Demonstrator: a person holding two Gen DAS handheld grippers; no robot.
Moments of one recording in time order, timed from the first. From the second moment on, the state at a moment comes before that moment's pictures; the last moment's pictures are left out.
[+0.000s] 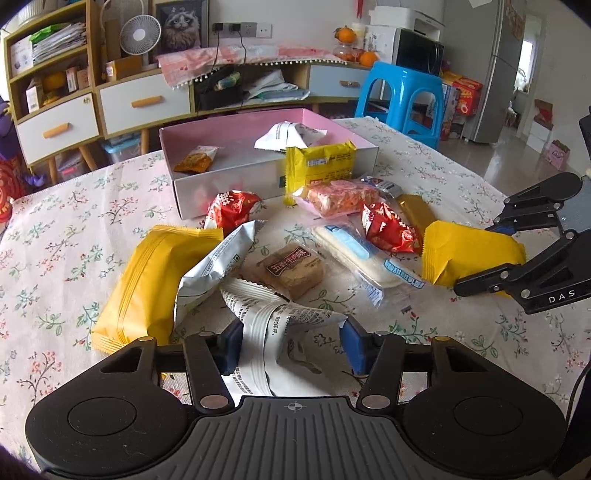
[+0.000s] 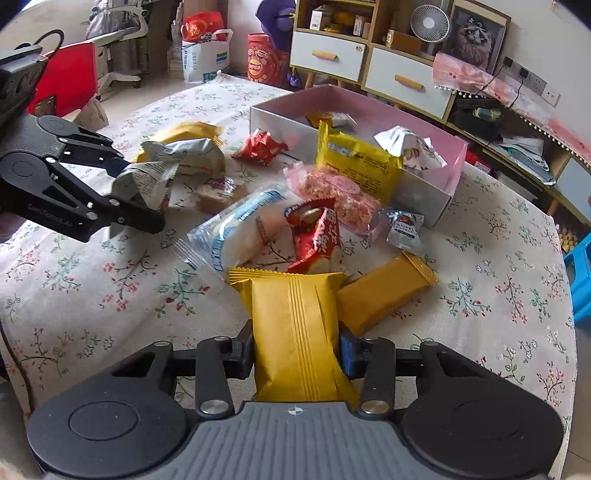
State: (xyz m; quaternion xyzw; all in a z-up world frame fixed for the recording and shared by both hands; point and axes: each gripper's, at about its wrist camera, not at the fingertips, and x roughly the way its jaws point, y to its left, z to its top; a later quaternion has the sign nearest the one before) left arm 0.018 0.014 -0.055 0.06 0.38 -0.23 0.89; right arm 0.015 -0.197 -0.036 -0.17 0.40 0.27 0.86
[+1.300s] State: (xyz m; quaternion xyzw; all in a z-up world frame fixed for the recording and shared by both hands) left arm 0.029 0.010 -0.003 0.02 0.33 -0.23 0.91; right arm 0.043 -0.209 0.021 -0.07 0.35 0.21 0.91
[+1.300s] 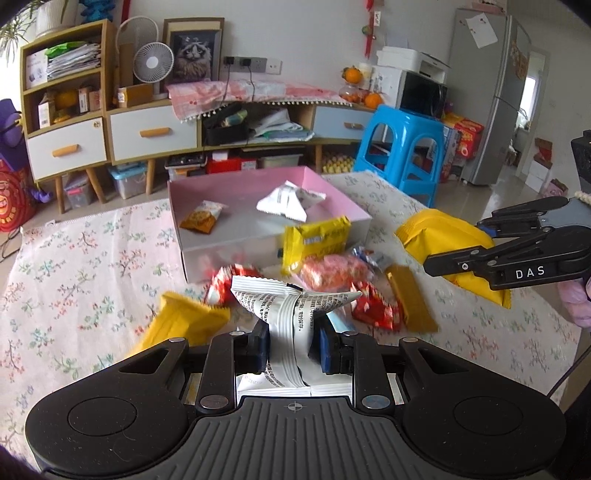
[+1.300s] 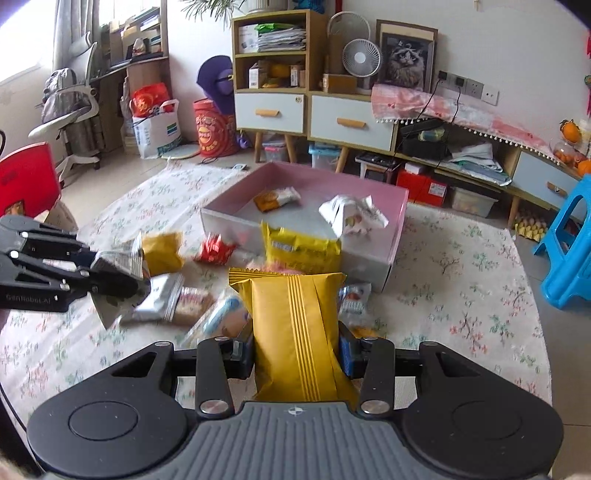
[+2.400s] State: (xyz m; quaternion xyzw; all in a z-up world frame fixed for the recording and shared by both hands) left arm 0.179 -0.015 -0.001 0.04 0.34 -0.14 0.93; right arm 0.186 -0.181 0.017 -0.04 0.37 0.15 0.92
